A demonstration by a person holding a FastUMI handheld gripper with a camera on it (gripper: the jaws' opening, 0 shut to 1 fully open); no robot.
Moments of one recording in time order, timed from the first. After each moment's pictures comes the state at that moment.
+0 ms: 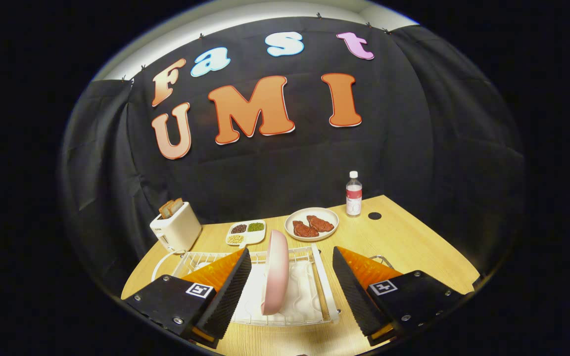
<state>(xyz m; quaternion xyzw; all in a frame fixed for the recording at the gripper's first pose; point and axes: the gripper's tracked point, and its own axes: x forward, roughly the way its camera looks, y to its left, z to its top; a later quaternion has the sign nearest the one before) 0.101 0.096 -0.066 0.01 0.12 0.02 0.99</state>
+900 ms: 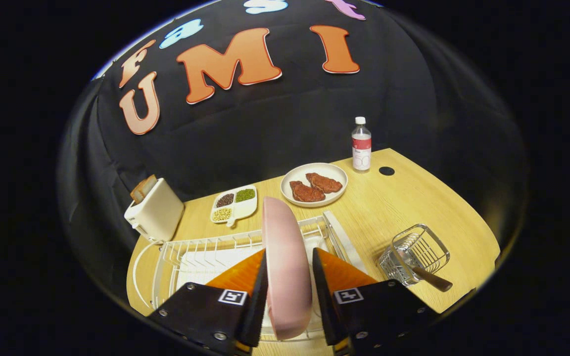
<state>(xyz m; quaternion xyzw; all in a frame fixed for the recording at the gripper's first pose) 0.171 0.111 -0.150 0.04 0.24 -0.03 0.97</state>
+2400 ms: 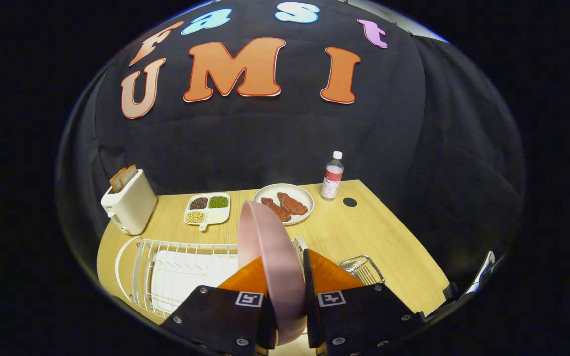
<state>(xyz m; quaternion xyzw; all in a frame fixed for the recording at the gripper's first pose) 0.143 0.095 -0.077 -0.06 0.22 -0.09 0.97</state>
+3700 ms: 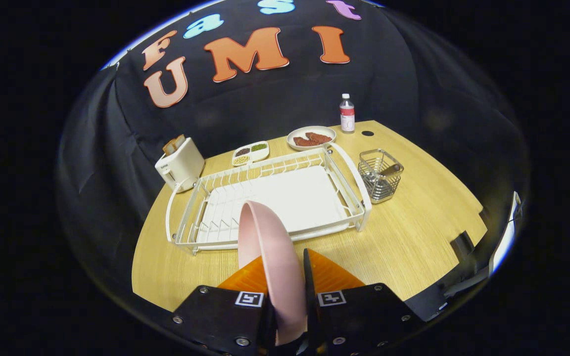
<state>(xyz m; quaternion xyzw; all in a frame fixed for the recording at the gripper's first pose) -0.050 0.148 -0.192 0.04 0.29 -0.01 0.95</state>
